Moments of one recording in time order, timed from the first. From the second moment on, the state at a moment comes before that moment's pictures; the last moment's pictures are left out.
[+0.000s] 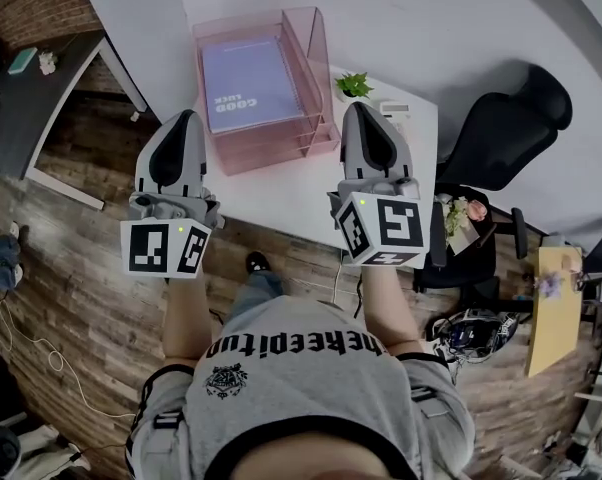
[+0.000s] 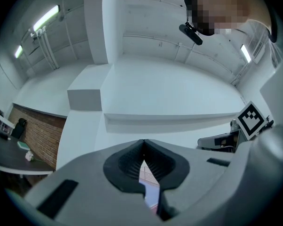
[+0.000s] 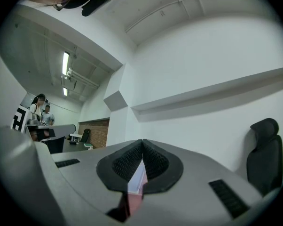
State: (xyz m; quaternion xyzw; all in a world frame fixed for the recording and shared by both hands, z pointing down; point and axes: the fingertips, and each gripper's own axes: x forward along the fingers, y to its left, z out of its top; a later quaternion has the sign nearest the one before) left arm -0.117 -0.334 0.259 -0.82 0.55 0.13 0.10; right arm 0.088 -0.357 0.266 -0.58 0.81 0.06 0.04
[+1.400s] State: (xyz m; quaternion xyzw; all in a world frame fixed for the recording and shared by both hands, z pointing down) left arm -0.106 -0.261 0.260 -0.82 0.54 0.12 0.10; right arm 0.098 -0.277 0.270 -0.58 0.81 0.06 0.07
